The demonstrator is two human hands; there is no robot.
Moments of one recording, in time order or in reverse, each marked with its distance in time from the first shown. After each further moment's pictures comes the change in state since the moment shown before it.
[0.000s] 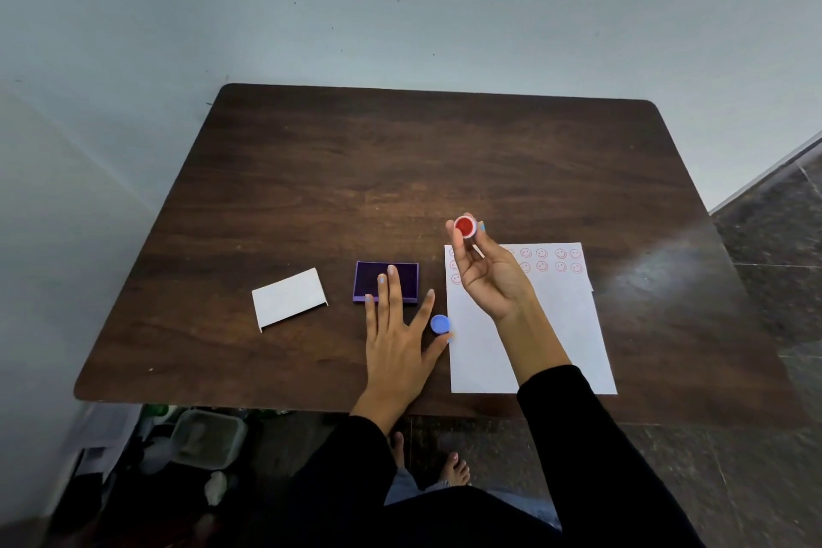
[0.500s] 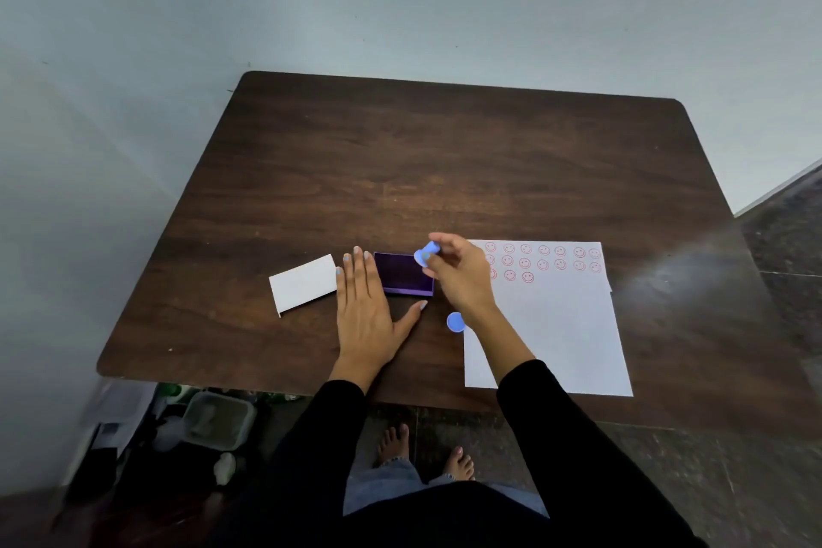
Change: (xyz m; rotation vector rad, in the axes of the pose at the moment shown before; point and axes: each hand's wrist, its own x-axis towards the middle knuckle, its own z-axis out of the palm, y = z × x) left_hand 0.018 -0.052 -0.013 -0.084 -0.093 -0.225; right_hand 0.020 0.058 -0.009 -1.301 0.125 -0.417
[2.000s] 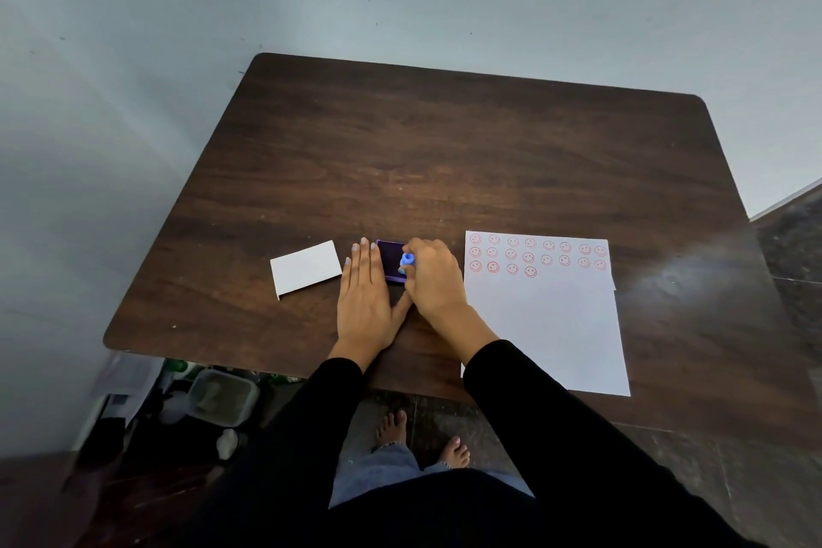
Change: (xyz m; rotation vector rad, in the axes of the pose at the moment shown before) left_hand 0.002 -0.004 0.007 -0.009 -0.037 0.025; right_hand -0.008 0.002 0.027 -0.858 -0.134 -0.338
